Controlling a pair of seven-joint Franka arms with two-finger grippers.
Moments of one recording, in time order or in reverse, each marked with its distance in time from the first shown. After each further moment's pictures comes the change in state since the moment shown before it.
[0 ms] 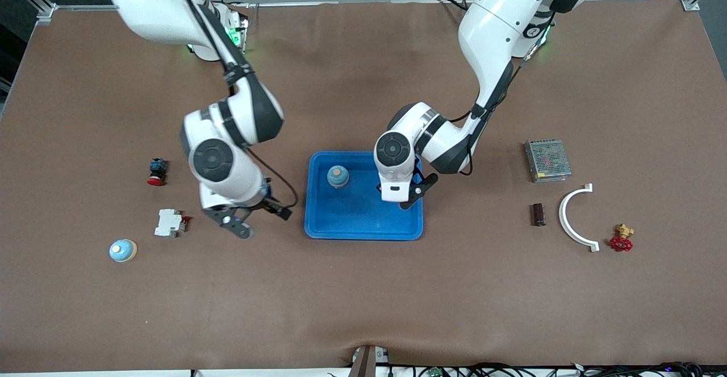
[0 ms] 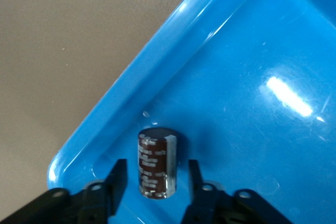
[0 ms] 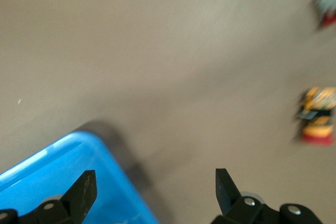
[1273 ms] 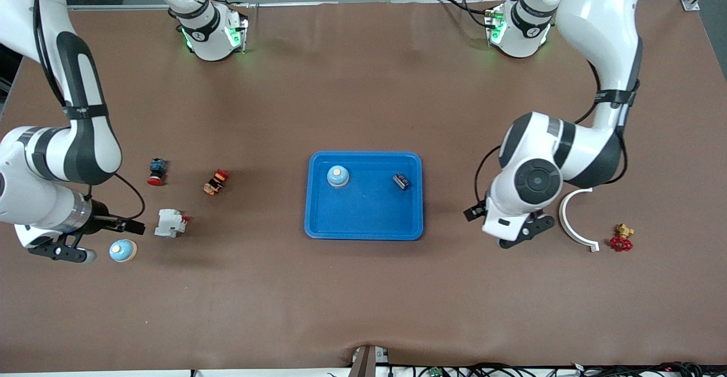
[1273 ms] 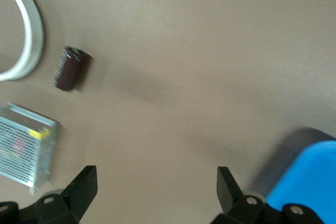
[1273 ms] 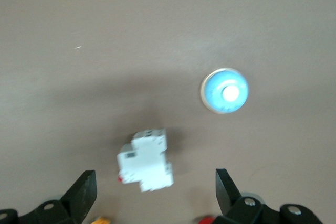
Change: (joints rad) left arm 0.350 -0.218 0.022 -0.002 0.051 -0.219 0.674; right arm -0.496 0.002 -0.002 -0.050 -0.011 0.093 -0.849
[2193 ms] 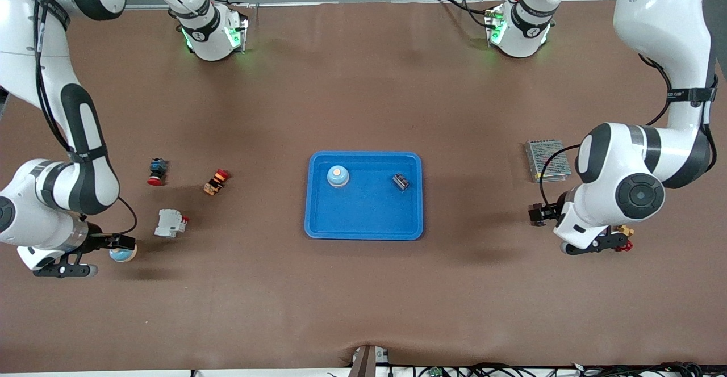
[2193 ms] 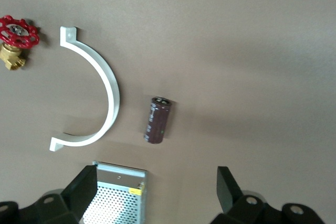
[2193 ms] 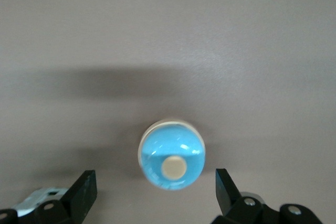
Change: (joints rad) left arm 0.223 -0.045 -0.005 -0.083 0.024 0.030 0.432; right arm -0.092 0.259 0.001 0.173 -0.035 0.113 -0.235
